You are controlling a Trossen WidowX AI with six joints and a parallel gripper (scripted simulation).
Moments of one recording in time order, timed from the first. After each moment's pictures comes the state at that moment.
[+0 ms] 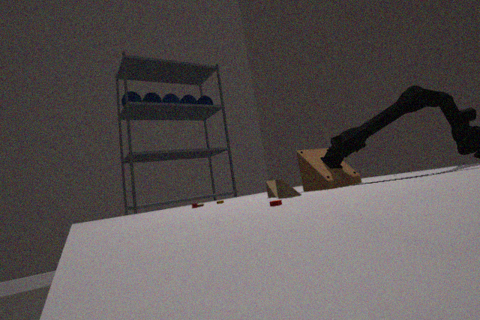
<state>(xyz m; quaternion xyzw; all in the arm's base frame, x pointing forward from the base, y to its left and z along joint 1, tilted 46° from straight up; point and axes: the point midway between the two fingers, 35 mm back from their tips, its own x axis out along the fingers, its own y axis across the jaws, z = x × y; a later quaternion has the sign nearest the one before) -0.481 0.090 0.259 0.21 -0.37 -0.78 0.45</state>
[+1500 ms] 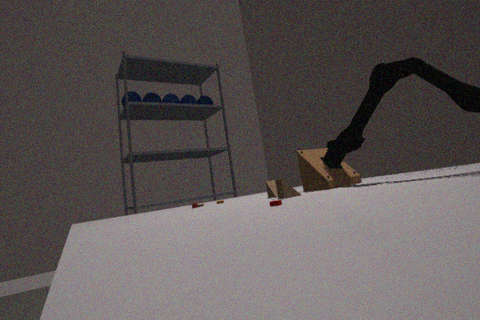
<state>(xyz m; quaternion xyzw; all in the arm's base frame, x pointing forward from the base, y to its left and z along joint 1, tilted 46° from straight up) -0.170 0.408 0.445 -0.10 -0.09 -0.96 -0.25</state>
